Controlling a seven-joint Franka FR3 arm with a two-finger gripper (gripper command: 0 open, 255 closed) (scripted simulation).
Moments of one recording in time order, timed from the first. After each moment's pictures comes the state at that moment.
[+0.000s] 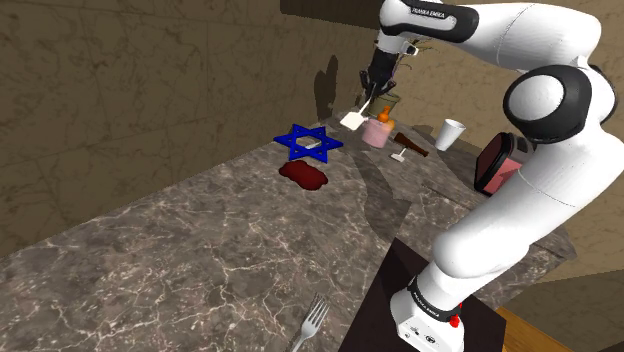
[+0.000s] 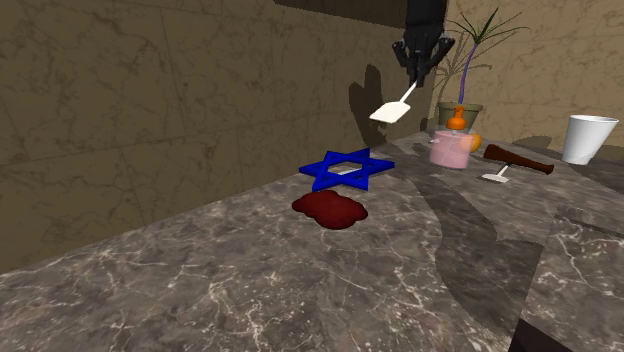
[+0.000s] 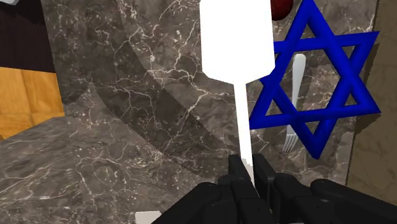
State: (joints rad) arm -0.46 -0.04 0.05 -1.65 -0.06 1.65 1.03
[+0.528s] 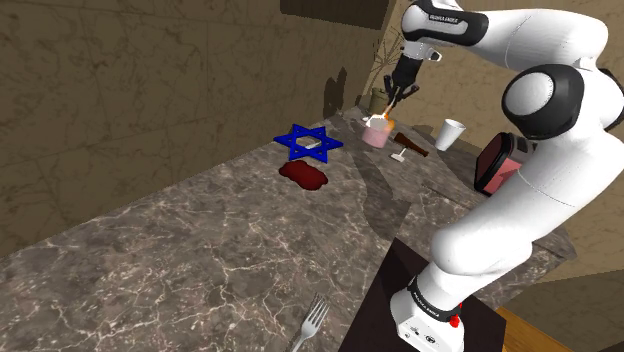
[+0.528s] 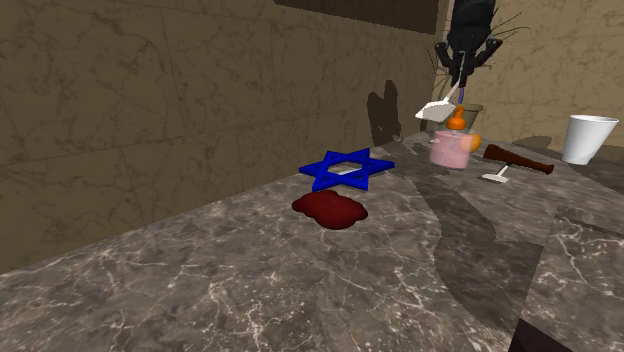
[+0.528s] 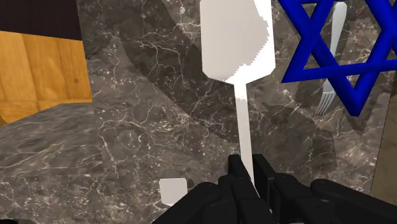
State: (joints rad) arm -0.55 -0.03 -0.05 -1.65 -0.05 1.66 0.84
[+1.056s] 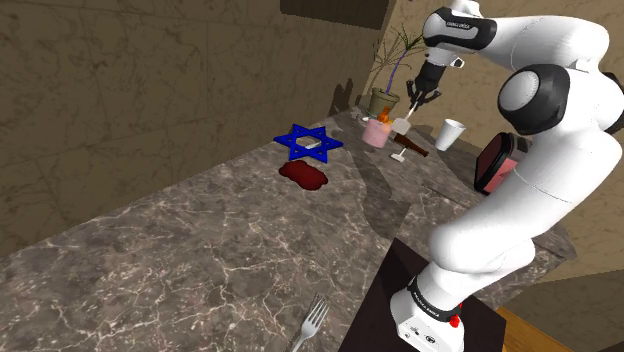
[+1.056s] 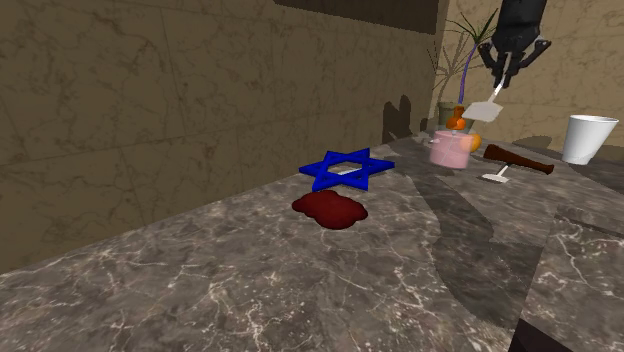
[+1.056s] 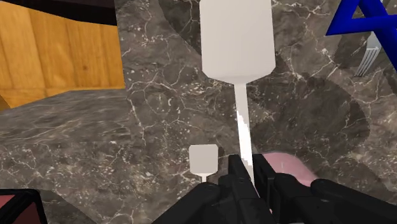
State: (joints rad) arm -0.64 0.00 -0.14 -1.61 -0.04 1.67 0.65
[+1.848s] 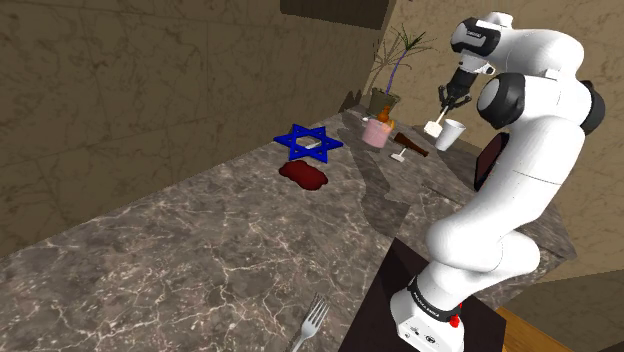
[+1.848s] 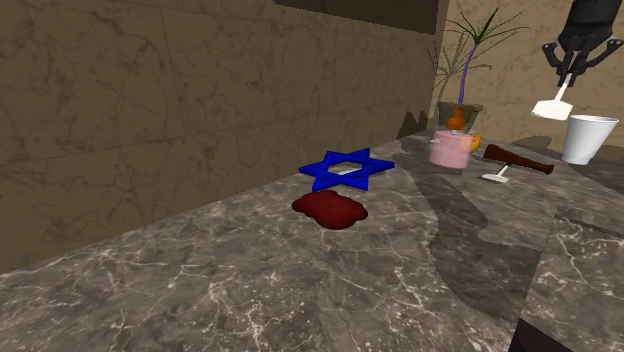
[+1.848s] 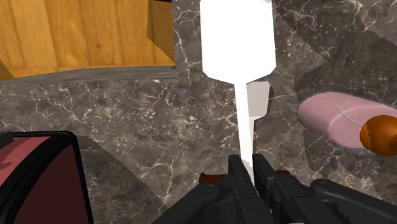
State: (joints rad) arm -0.81 0.23 -0.27 -1.33 0.04 1.61 0.36
